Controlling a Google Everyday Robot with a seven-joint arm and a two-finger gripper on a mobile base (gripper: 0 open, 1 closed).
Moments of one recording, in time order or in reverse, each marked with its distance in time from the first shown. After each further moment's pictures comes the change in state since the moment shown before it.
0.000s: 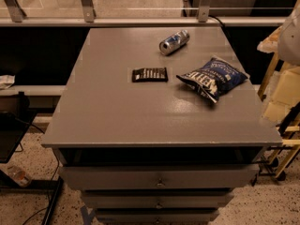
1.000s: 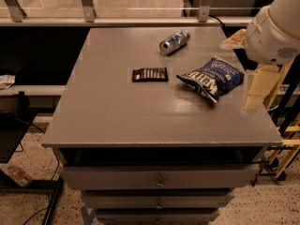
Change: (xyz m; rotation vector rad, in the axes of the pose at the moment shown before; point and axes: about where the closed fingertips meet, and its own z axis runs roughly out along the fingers) arm -0.037 -0.033 0.048 -0.035 -0.103 -0.306
